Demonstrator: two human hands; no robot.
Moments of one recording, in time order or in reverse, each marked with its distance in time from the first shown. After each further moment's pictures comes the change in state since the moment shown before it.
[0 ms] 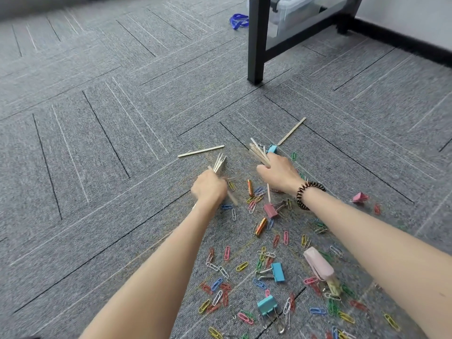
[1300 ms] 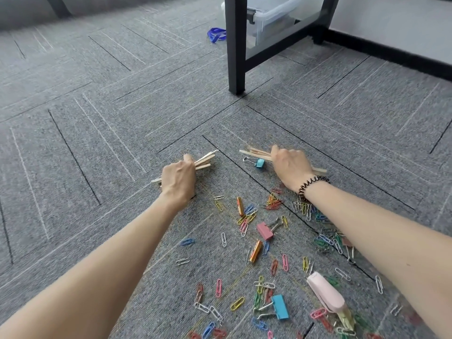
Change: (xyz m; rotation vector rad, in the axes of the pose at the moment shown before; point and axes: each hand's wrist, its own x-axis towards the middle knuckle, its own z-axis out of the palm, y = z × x) left_hand 0.077 -0.008 -0.024 0.489 0.361 0.512; right_hand 0.045 0.047 -0.031 -0.841 0.251 -0.086
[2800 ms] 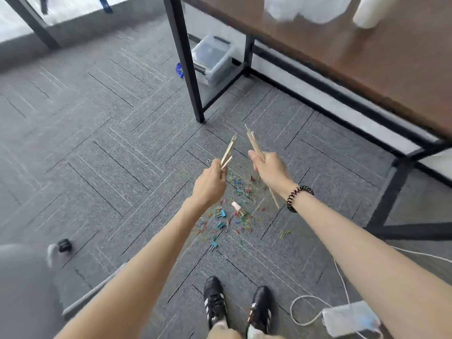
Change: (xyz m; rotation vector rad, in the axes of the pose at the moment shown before) left_hand -0.222 0.101 -0.570 -0.766 -0.409 0.157; right_hand -0.289 0.094 -0.527 1.140 -0.173 0.500
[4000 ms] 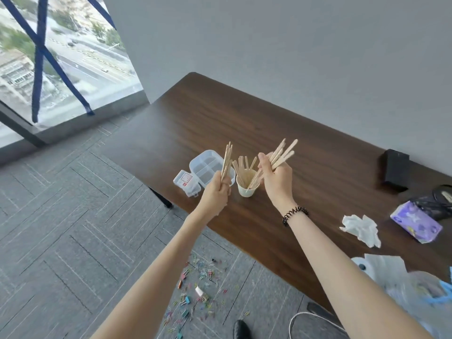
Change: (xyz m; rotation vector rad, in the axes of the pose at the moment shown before) left_hand 0.168 0.427 -0.151 -0.423 -0.041 0.083; right_hand 0.105 -0.157 -0.431 0.393 0.551 -0.184
